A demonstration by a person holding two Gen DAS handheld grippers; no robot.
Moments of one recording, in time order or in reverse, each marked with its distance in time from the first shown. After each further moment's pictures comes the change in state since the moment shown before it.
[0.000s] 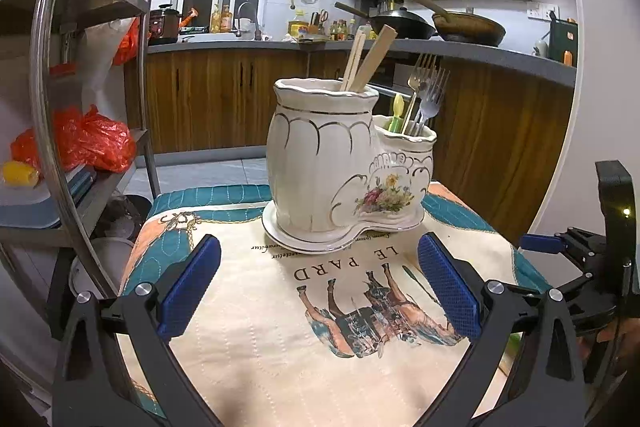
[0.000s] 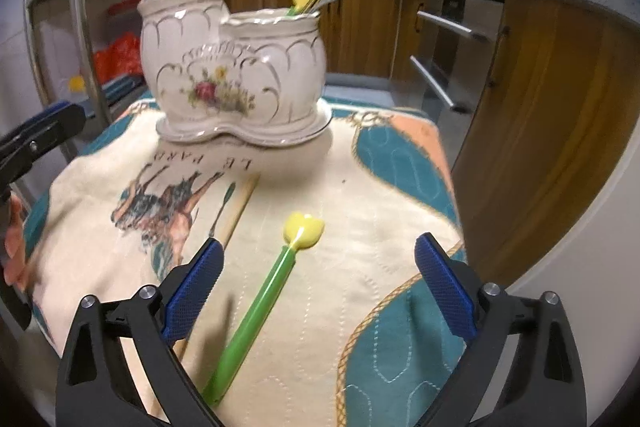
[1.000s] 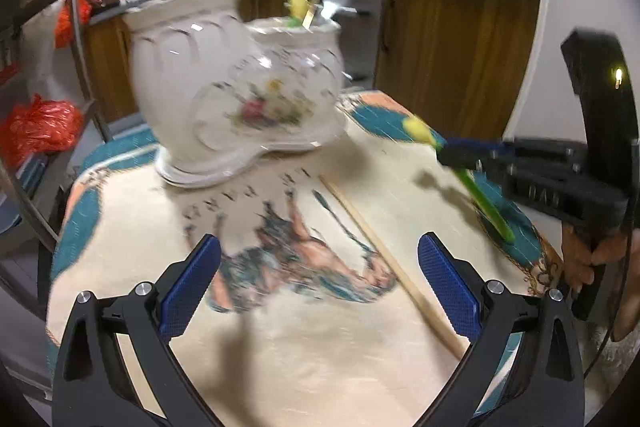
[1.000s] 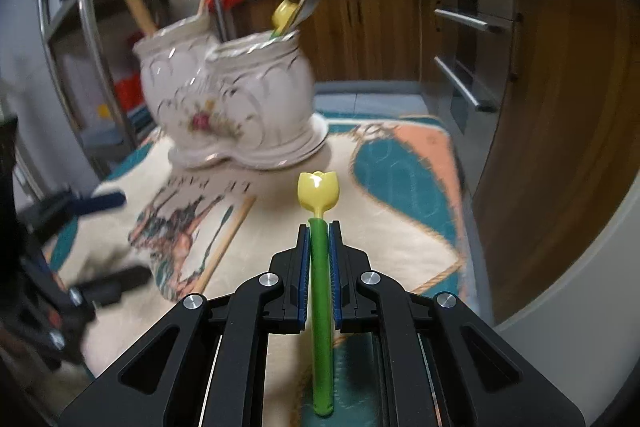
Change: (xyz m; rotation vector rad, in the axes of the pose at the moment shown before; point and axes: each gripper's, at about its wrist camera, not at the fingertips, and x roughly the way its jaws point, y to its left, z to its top) left arm 0.036 -0.081 -0.025 0.127 0.290 -0.097; right arm 0.002 -0.049 0.009 0.073 -0.058 0.167
